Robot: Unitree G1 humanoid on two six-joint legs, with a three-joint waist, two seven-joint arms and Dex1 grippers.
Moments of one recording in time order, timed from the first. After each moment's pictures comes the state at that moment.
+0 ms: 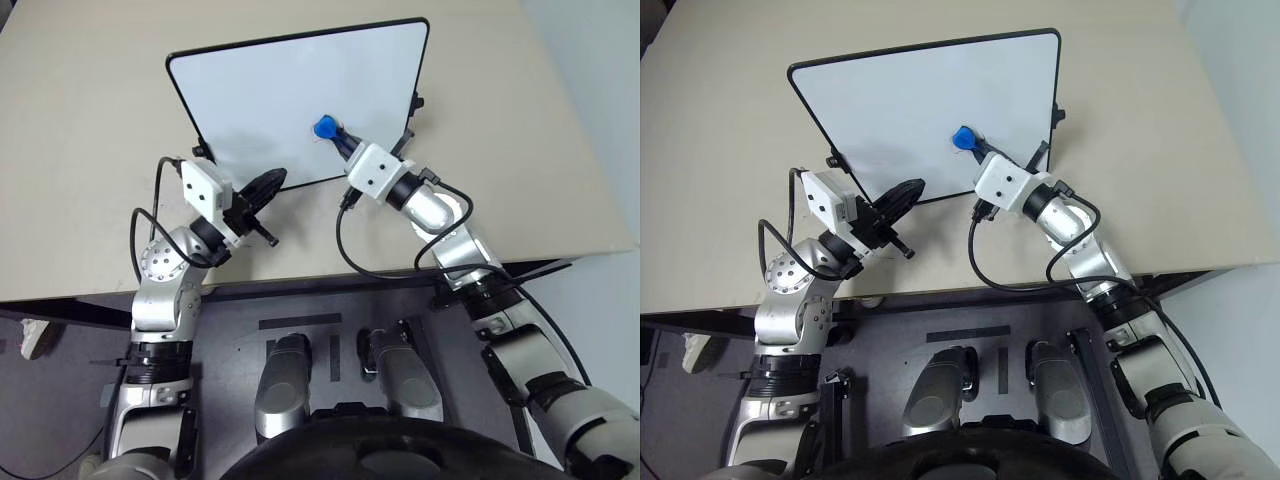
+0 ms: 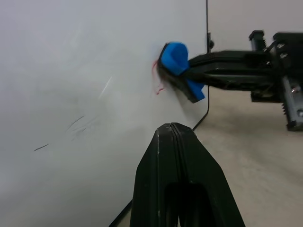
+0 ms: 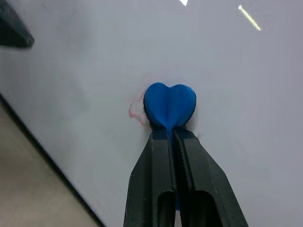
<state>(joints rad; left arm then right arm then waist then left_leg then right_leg) -0.17 0.38 0.09 -0.07 -0.38 0.09 -0.73 -0.57 -0.26 0.38 0.34 -0.27 -0.23 0.29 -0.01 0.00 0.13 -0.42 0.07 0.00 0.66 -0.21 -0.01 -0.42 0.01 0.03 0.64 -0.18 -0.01</state>
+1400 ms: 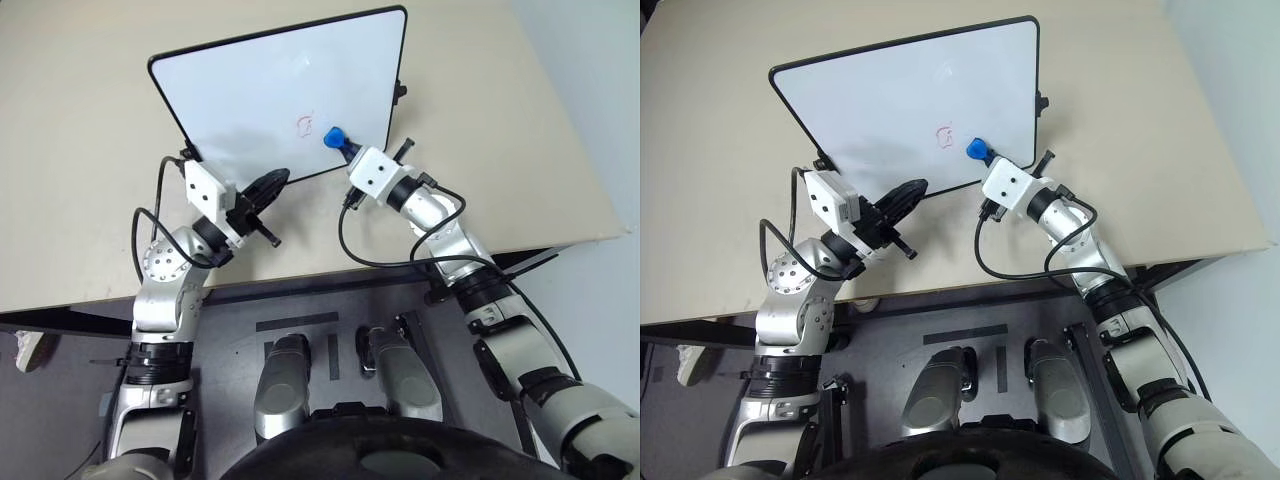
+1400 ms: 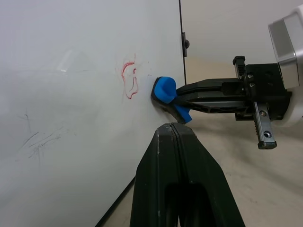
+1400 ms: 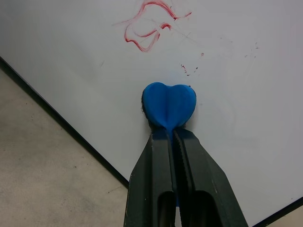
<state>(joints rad) -0.17 0.39 0.08 -0.08 -0.39 0.09 -0.71 -0.60 -0.22 0.32 0.45 -0.30 -0.26 0.29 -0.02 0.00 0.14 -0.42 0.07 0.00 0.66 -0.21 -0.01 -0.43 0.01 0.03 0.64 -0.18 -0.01</state>
